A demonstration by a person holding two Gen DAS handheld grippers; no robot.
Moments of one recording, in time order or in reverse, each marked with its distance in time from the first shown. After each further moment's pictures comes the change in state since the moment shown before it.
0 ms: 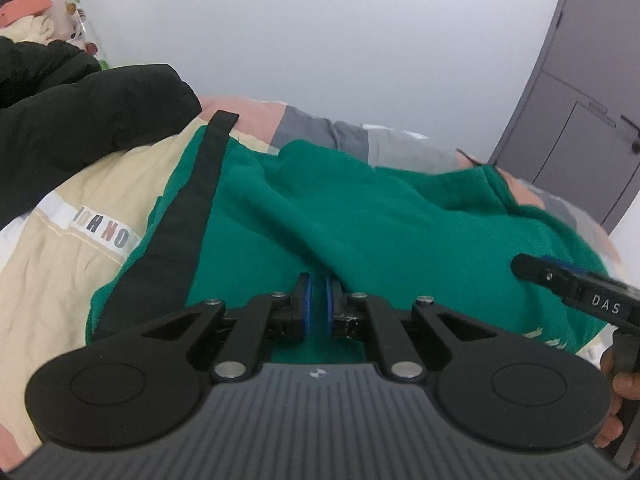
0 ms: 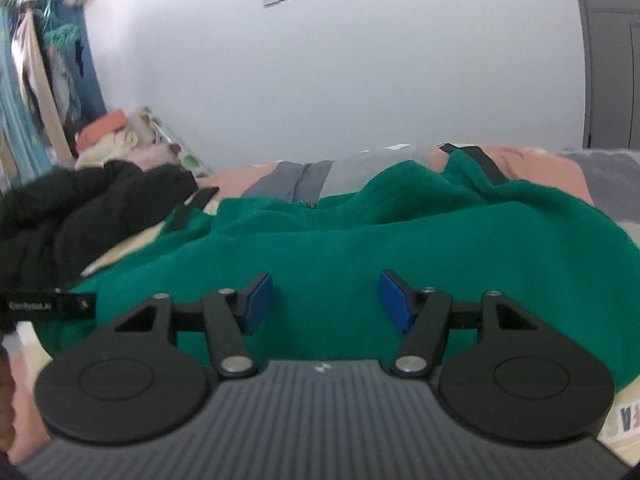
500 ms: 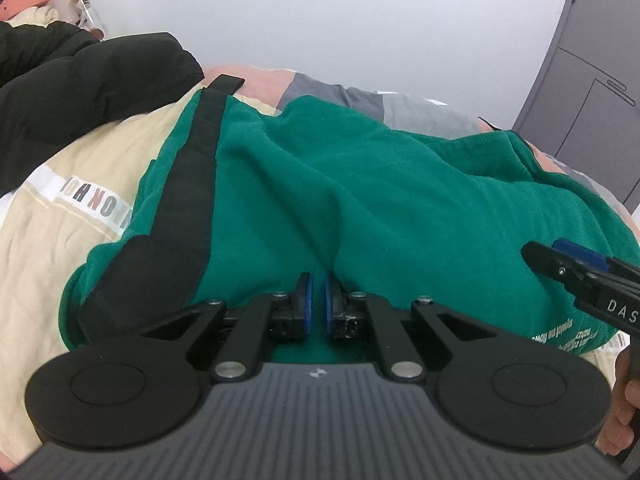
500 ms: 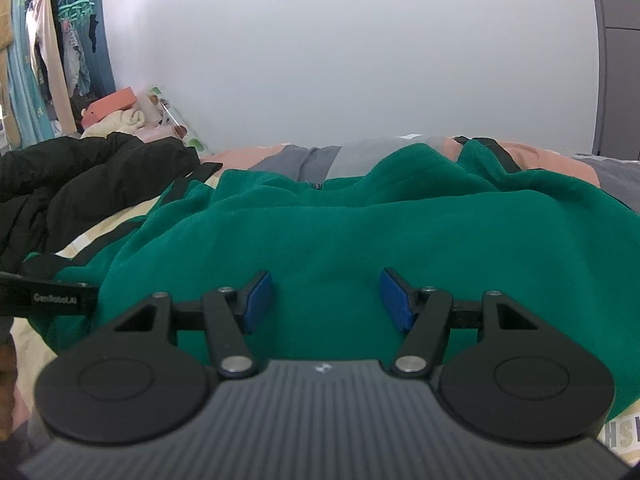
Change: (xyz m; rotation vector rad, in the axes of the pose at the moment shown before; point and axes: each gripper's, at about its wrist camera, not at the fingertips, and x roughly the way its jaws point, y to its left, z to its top) left arm 0.033 -0.004 -0.018 -0.006 0.055 0.047; right arm 0.010 0.006 -0.021 -0.067 0.003 0.001
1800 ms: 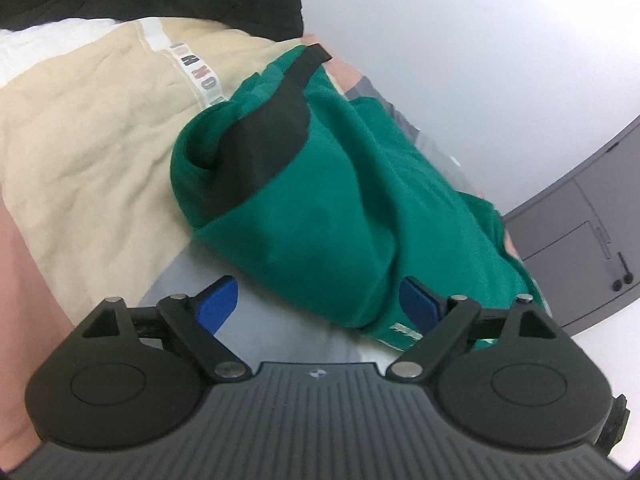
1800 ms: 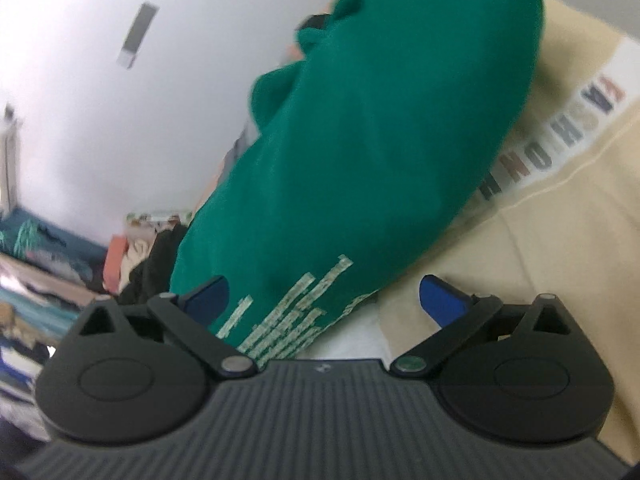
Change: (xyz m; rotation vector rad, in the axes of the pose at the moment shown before) left arm -0.067 0.044 -0.057 -0.526 0.015 -0.121; right arm -0.046 -0.079 -0.065 0.902 0.159 0.109
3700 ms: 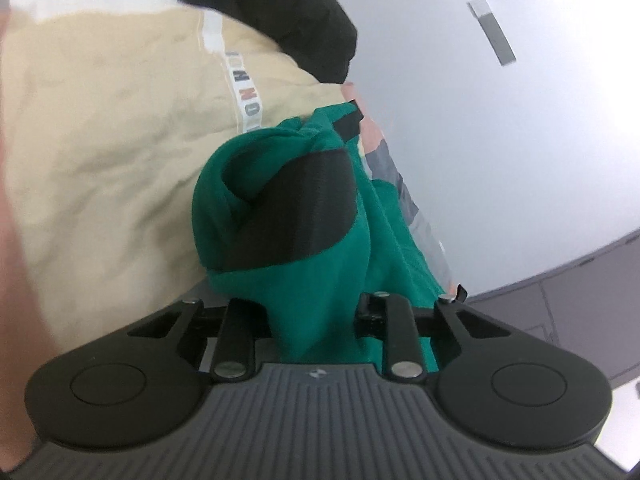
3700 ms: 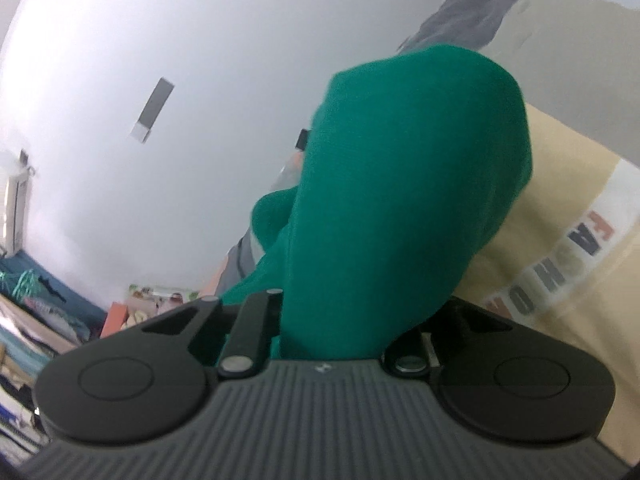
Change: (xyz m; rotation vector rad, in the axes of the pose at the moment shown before) left arm -0.003 0.051 0.026 -0.294 -0.098 -0.114; right arm -0.025 -0.008 0.026 -0.072 -0.282 0.030
